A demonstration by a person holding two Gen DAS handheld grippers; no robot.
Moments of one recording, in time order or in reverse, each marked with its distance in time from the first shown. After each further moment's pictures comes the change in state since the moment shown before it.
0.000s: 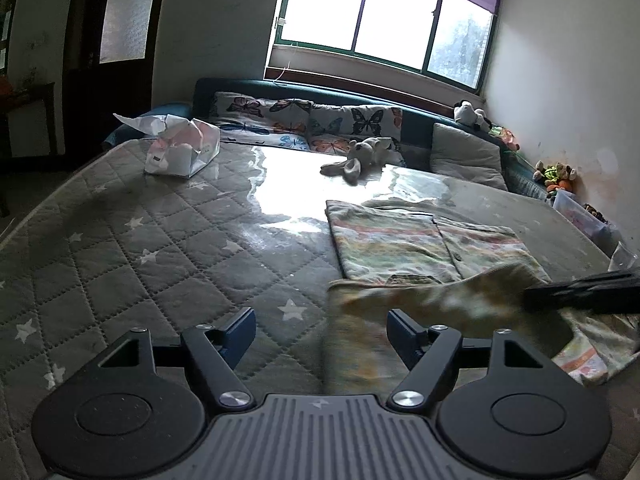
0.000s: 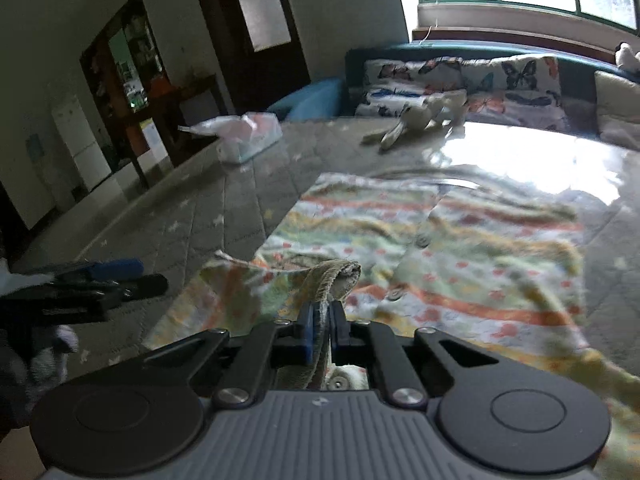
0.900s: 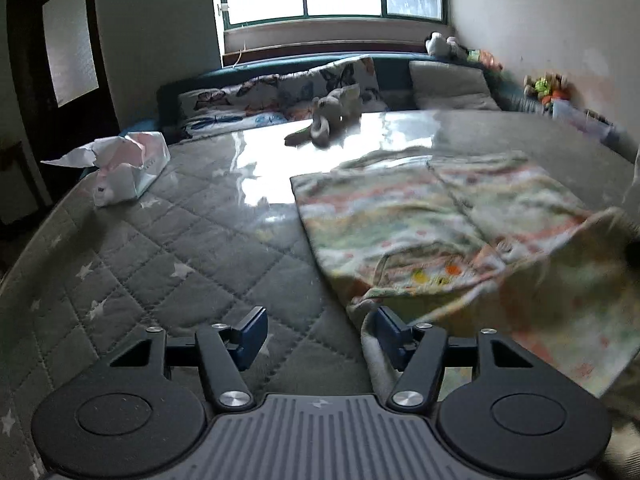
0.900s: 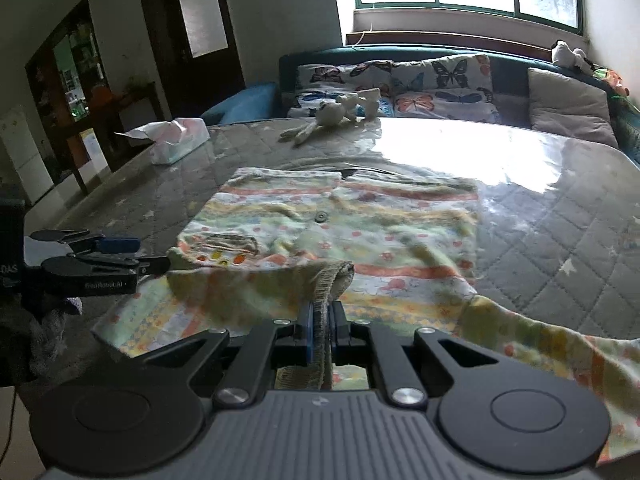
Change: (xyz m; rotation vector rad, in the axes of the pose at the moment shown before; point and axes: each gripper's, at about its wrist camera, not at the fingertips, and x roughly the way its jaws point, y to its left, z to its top) left arm 0.070 -0.043 0.006 0.267 0.092 0.053; right arm -0.029 -0.032 -0.030 0.056 -0.004 -0.197
